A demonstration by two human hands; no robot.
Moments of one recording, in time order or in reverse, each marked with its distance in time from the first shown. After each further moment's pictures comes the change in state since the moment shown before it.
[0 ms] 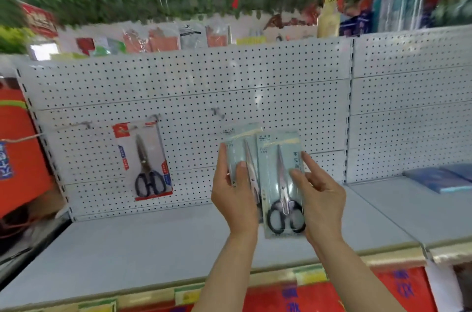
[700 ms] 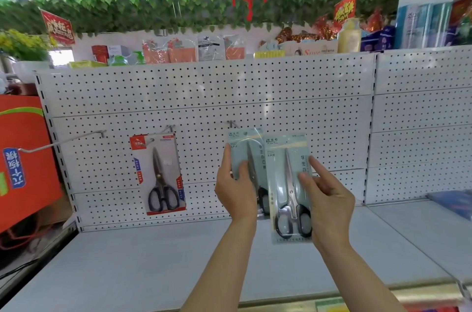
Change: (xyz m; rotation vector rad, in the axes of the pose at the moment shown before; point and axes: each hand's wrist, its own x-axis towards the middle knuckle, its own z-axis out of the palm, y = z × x) left_hand 0.087 -0.024 0.007 0.076 0.037 -0.095; right_hand 0.026 0.009 0.051 0.016 -0.009 -0.041
